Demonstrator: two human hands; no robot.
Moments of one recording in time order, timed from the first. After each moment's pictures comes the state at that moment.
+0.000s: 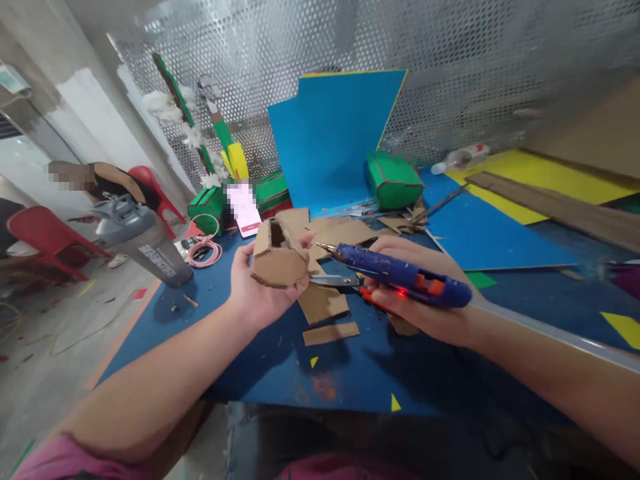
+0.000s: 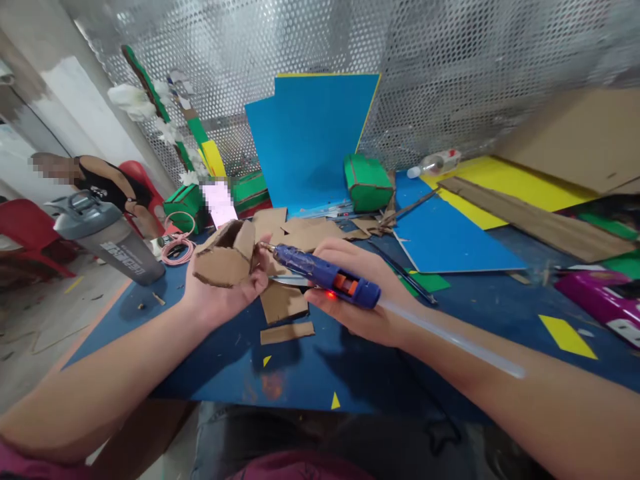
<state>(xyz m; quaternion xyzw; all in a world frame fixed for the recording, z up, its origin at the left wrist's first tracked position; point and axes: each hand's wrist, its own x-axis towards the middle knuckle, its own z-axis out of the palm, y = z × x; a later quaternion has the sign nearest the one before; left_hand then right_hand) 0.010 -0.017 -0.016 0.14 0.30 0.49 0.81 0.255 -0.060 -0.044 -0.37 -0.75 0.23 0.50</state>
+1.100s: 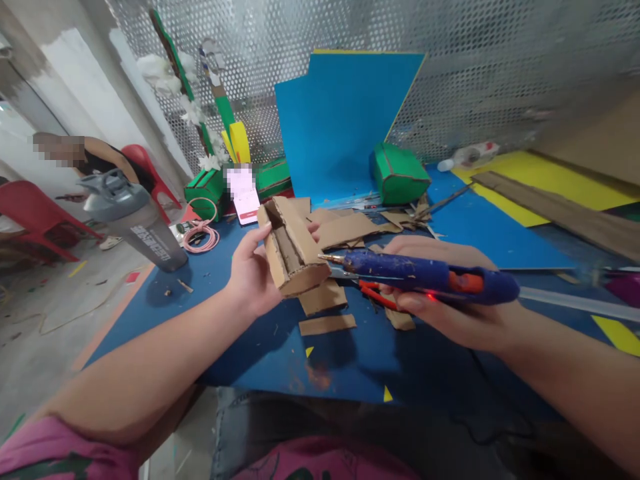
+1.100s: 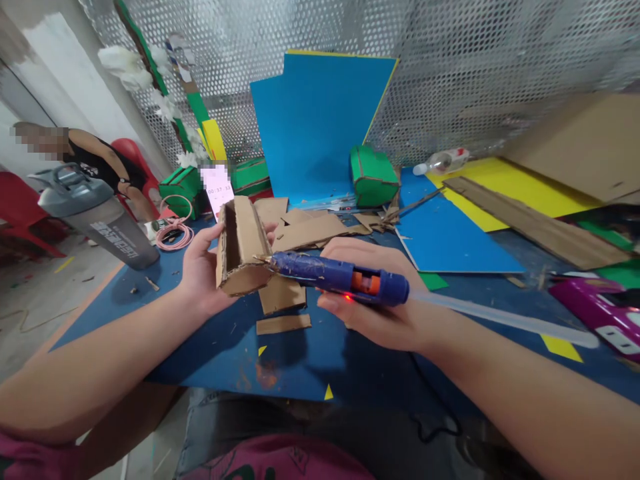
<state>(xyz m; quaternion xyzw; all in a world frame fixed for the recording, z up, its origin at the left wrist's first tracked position) 0.005 -0.009 -0.040 0.29 0.24 0.49 0.79 0.276 -0.059 -0.036 -0.23 -0.84 0.19 0.45</state>
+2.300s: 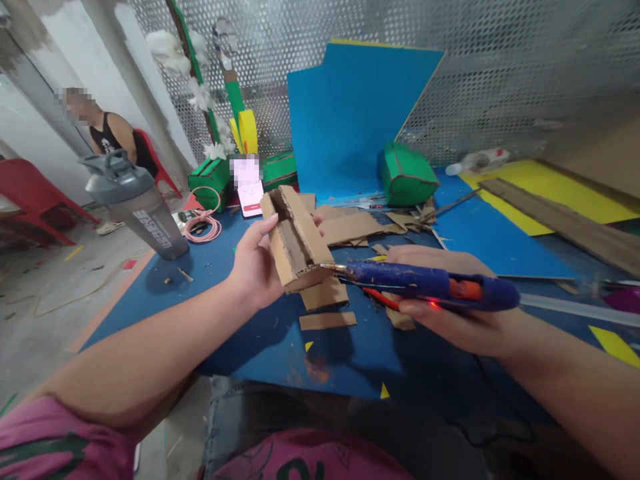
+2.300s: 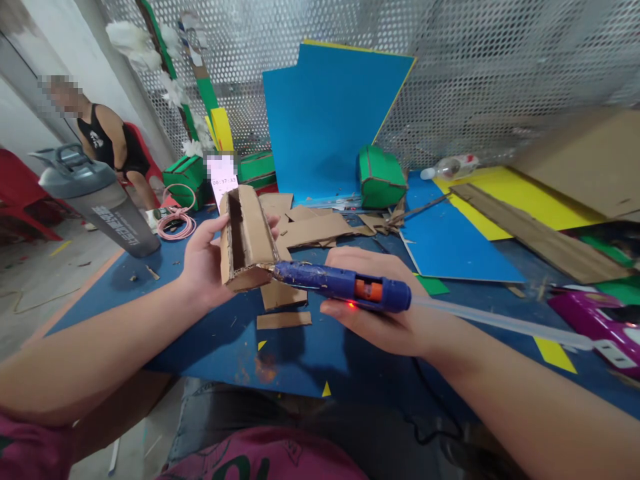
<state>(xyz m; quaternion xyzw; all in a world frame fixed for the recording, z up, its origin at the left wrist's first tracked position) 0.009 -0.016 -0.033 0.27 0.25 0.51 0.77 0.275 -0.059 -0.031 -0.21 -0.87 0.19 0.40</state>
